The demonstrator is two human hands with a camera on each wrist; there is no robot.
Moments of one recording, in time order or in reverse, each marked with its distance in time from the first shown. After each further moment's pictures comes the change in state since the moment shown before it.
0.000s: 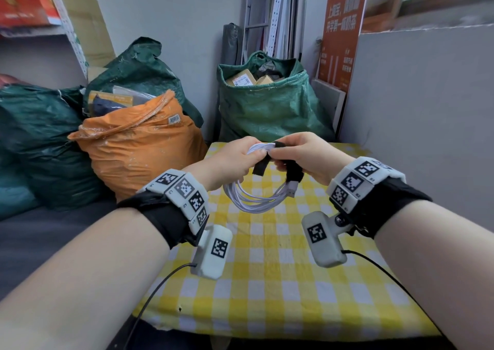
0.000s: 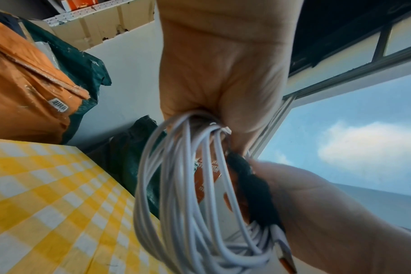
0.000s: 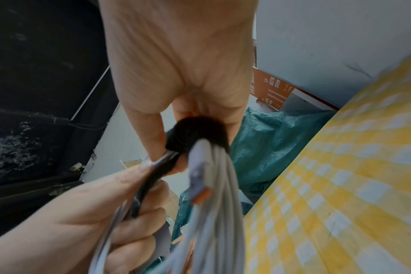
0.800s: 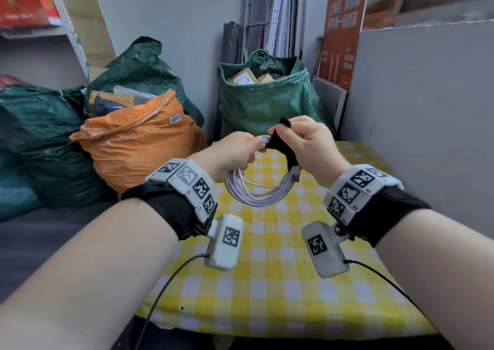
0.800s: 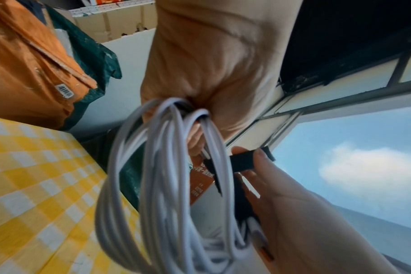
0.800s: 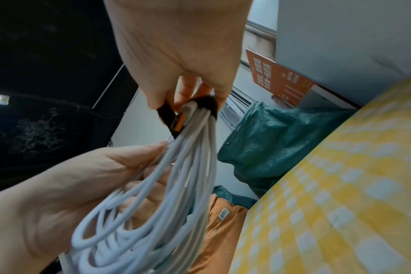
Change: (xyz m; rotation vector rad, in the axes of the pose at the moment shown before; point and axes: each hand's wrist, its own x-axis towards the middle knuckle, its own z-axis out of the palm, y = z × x) left_hand 0.007 0.014 -0.004 -0.187 0.027 -0.196; right_hand 0.003 0.005 0.008 -0.114 0.377 -0.371
